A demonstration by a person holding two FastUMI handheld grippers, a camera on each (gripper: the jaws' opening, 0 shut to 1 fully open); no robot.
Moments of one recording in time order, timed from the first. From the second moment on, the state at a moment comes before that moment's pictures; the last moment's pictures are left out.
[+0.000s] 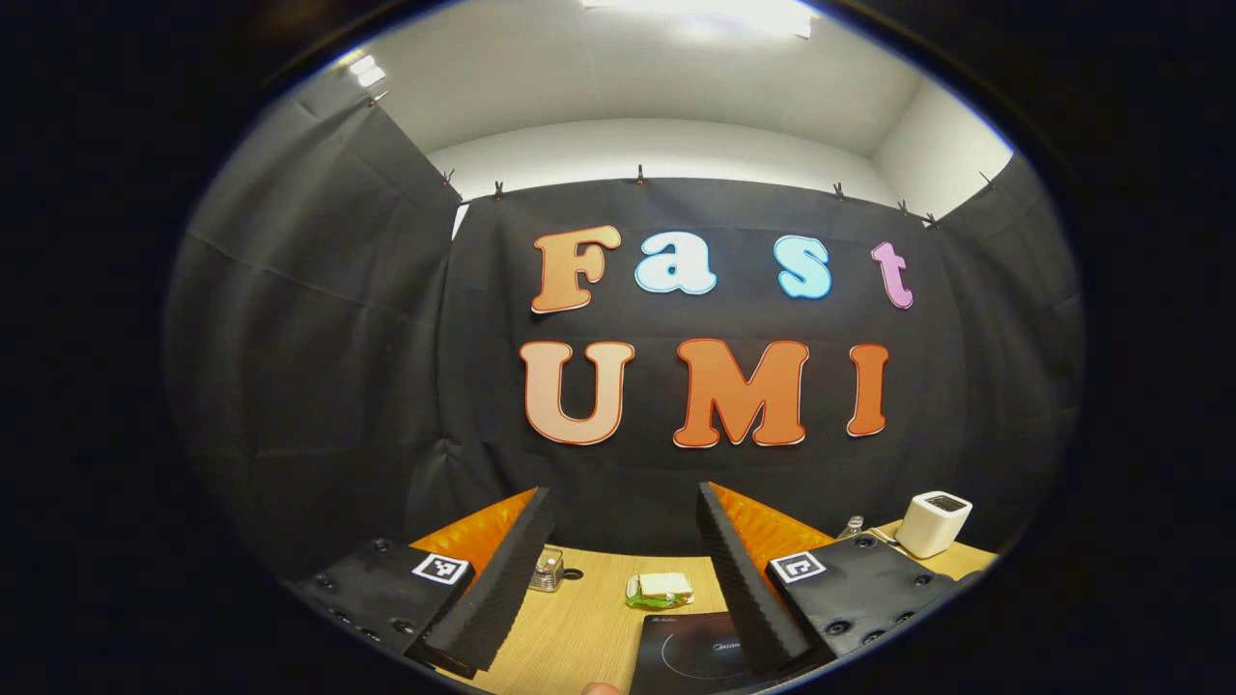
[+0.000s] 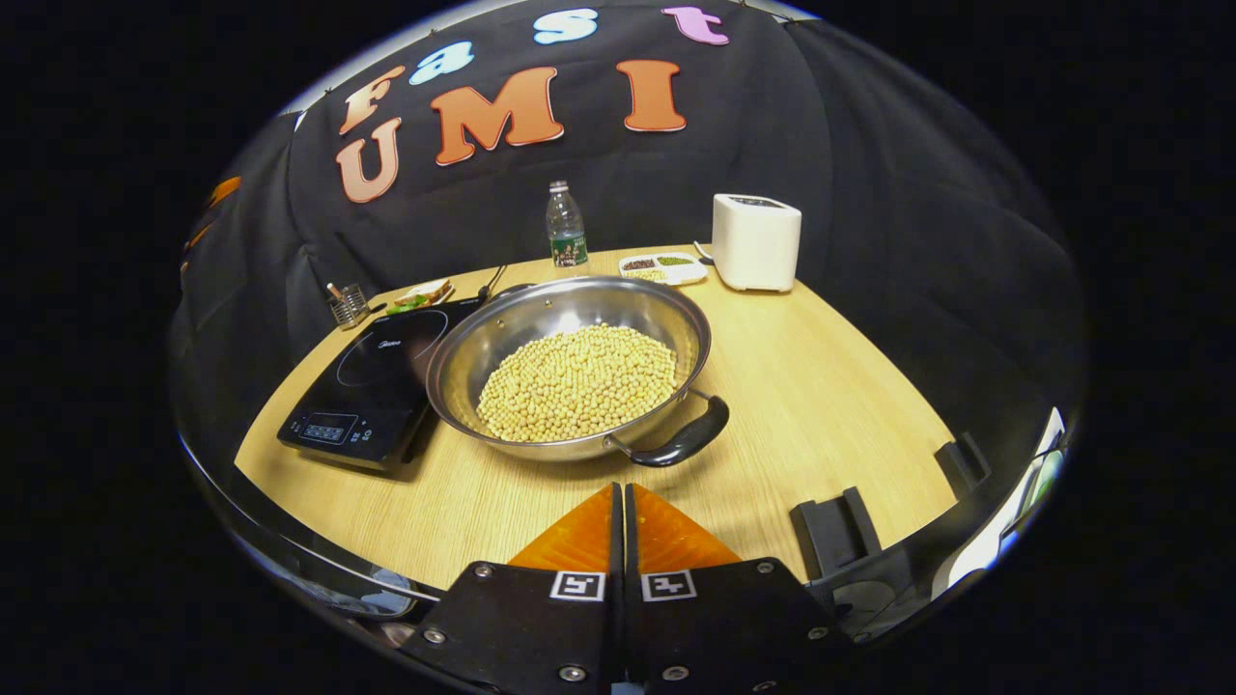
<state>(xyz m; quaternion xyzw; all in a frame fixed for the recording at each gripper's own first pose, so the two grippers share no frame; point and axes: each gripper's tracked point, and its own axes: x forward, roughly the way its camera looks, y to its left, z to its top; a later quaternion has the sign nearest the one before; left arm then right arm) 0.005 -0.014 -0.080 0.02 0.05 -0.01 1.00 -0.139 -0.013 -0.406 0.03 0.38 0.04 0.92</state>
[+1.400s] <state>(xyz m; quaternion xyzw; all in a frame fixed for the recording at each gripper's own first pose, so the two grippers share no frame) 0.007 -0.034 -0.124 0.01 0.07 -0.03 1.00 -0.085 -0.045 -0.448 0.15 0.42 -0.03 0.89</state>
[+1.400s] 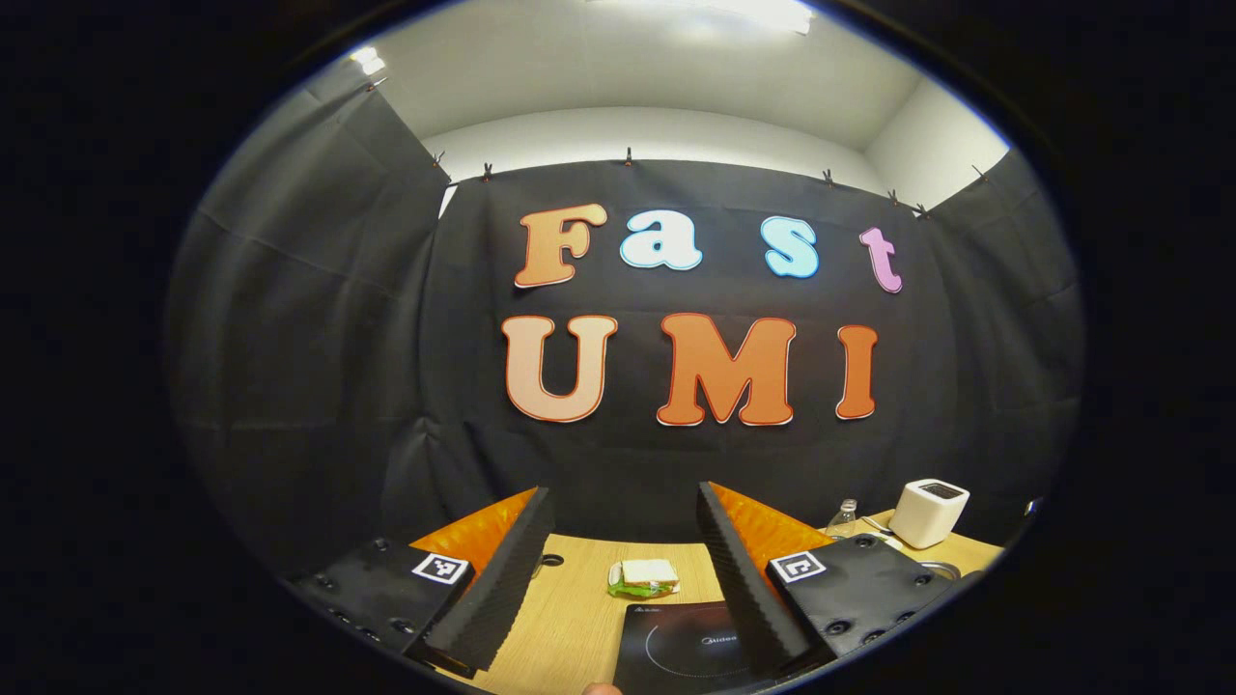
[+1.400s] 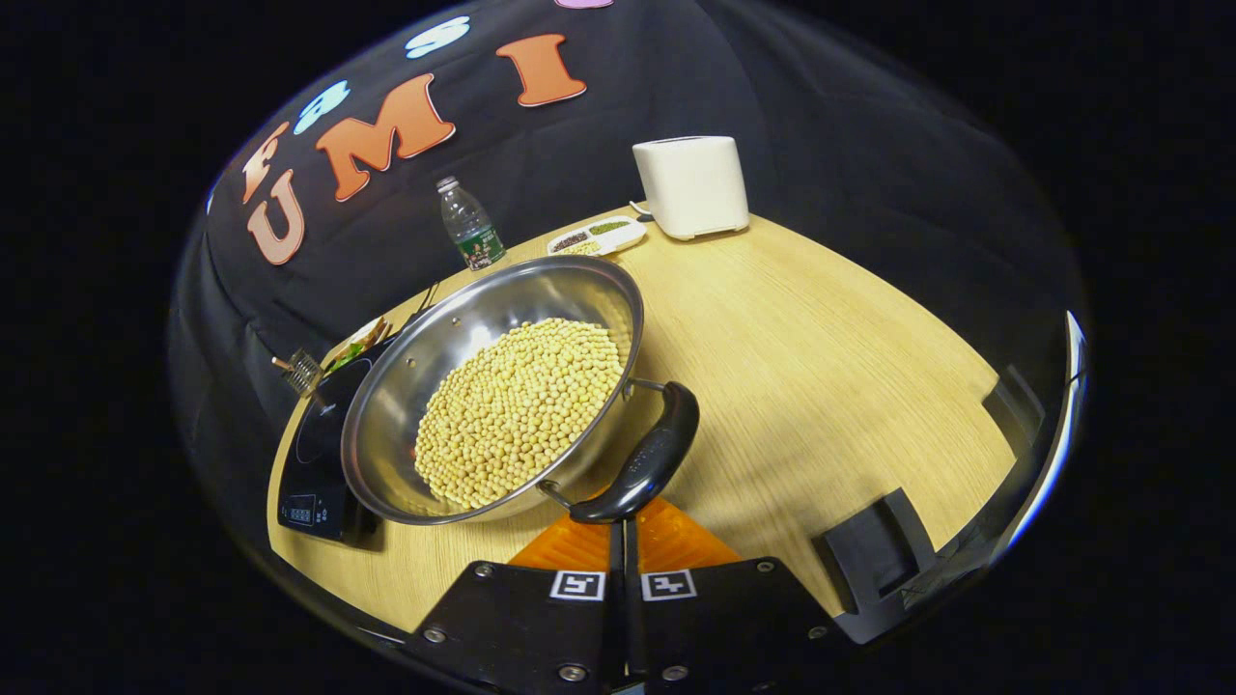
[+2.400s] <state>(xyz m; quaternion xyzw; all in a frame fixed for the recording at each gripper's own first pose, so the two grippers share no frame) 0.011 -0.036 -0.129 0.00 0.07 -0.02 1.00 -0.042 -0.083 -0.450 0.18 0.42 -0.06 0.89</state>
